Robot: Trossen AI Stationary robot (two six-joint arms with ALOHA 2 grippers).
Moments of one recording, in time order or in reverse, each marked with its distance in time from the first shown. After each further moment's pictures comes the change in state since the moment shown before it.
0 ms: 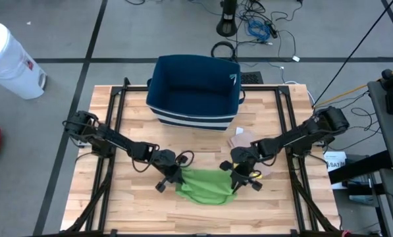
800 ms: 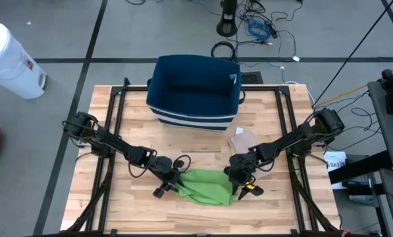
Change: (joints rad) left arm -0.084 0.000 -0.024 0.040 -0.051 -0.222; right arm 0.050 0.068 0.000 -0.033 0.001 0.295
